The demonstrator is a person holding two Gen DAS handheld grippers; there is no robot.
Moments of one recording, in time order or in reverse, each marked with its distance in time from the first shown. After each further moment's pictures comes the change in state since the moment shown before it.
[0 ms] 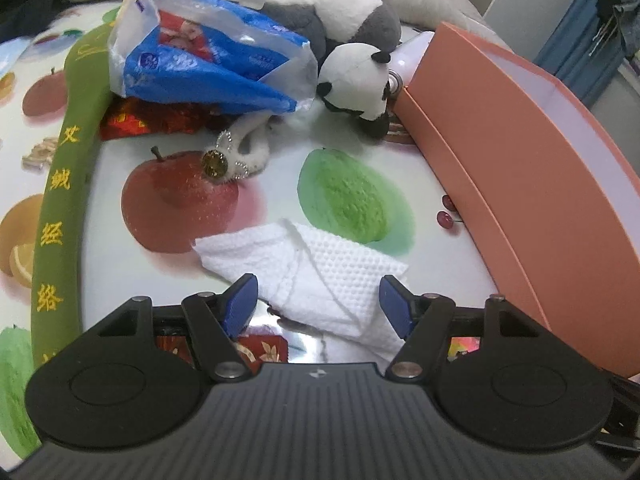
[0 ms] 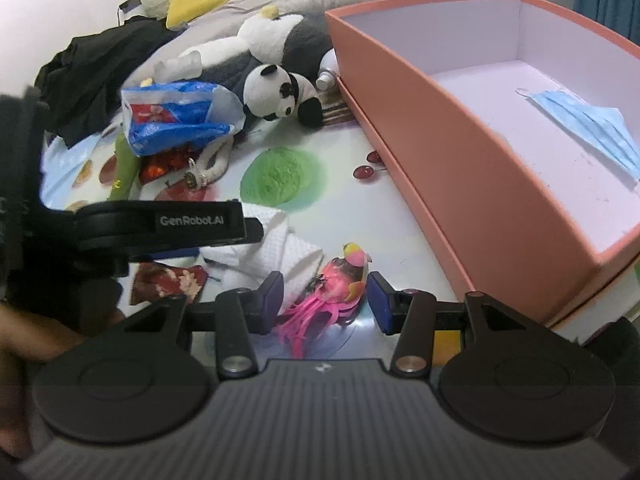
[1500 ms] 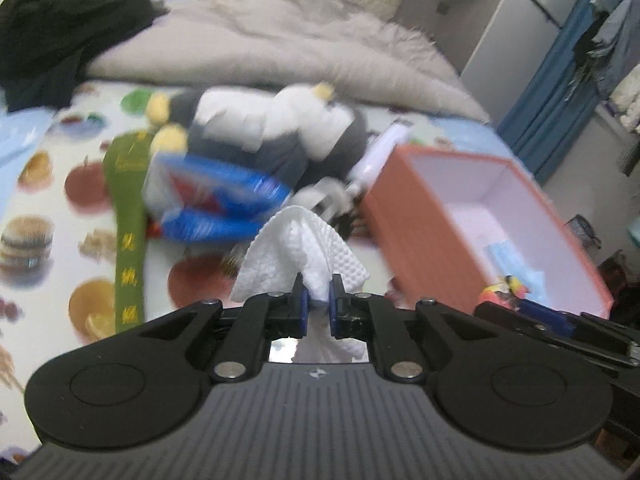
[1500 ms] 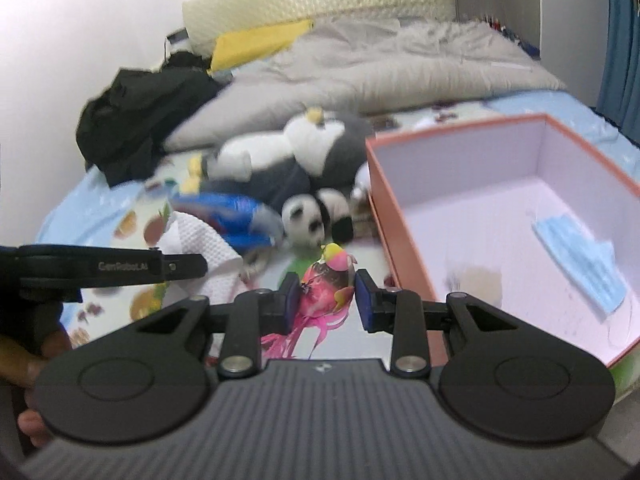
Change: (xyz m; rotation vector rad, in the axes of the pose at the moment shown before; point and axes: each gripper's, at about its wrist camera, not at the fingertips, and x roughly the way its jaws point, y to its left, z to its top) left arm -0.127 -0.014 0.054 -0.003 -0.159 -0.050; right arm -0.075 0.005 0.085 -0.111 -0.160 0.085
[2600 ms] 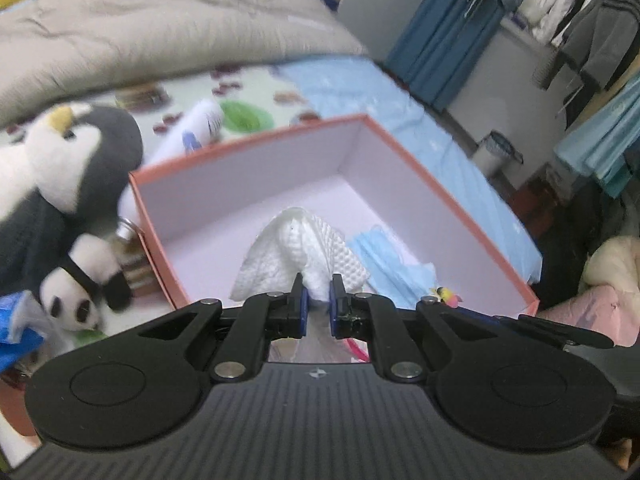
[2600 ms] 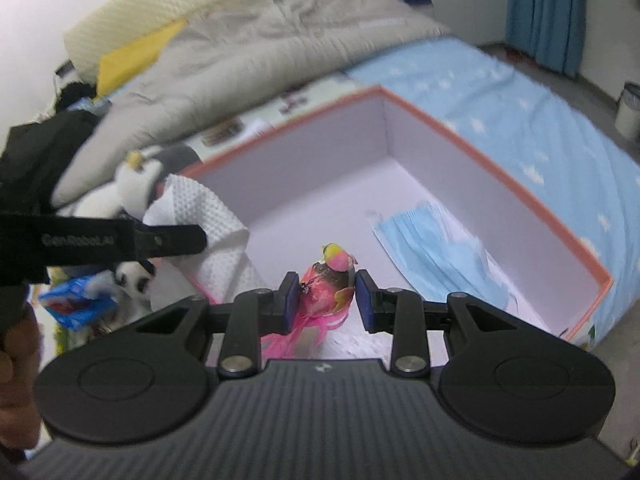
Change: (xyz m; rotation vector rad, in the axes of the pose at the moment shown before) left arm 0.143 -0.190 0.066 0.219 0.223 -0.251; right arm 0.026 -0.168 0.039 0.243 0.115 -0.210
